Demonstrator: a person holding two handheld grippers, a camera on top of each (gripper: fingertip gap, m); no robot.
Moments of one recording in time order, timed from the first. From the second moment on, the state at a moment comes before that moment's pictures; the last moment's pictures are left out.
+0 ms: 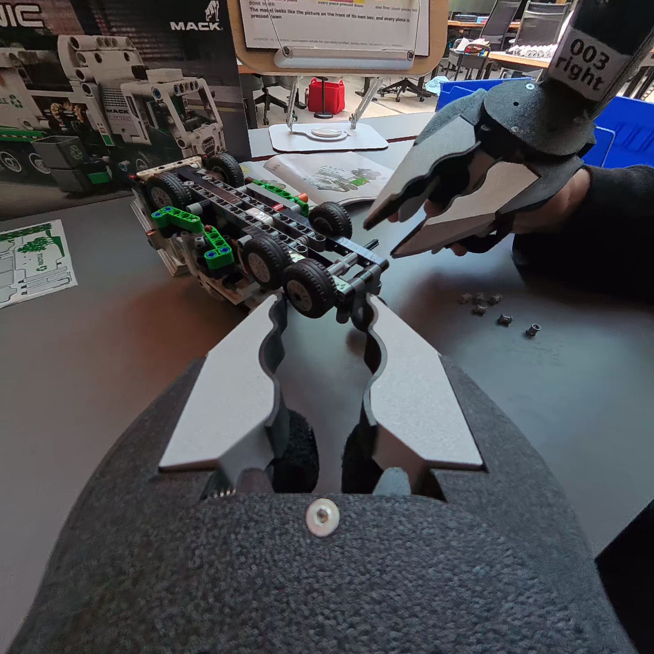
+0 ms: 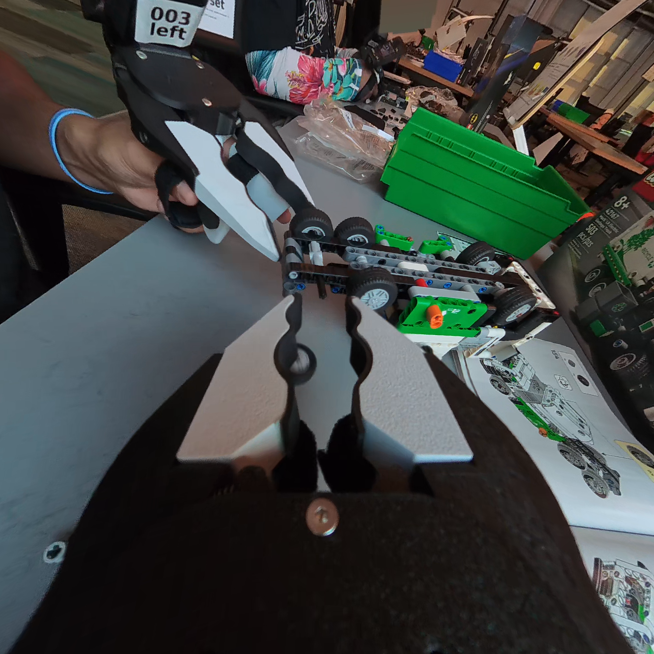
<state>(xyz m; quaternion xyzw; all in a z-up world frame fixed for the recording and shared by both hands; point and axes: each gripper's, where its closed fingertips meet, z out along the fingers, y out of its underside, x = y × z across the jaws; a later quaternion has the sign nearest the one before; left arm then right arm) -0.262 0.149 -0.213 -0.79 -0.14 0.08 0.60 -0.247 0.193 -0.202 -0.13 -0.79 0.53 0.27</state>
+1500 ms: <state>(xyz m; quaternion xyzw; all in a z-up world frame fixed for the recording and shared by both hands) -0.197 0.175 -0.224 -0.81 0.12 0.36 0.45 -0.207 0.167 -0.233 -0.38 -0.77 0.50 0.06</state>
